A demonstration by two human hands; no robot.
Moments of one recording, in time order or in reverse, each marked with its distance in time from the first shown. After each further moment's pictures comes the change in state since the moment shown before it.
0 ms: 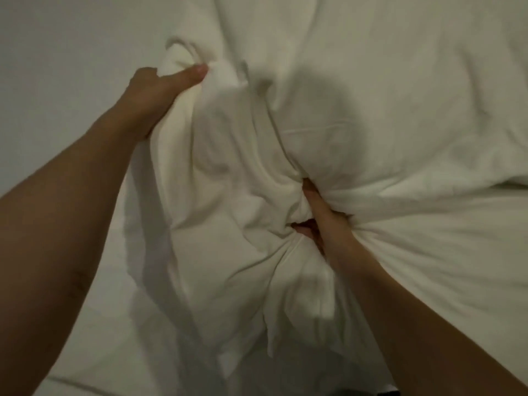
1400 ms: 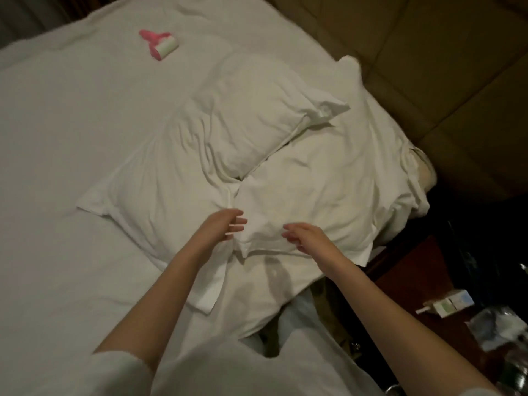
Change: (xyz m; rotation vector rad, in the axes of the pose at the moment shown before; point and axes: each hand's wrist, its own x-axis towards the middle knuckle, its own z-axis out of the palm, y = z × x) left_hand -0.352 -0.091 0.000 -0.250 -0.649 -0.013; right_hand -0.301 0.104 -0.079 -0.455 0.160 -0.282
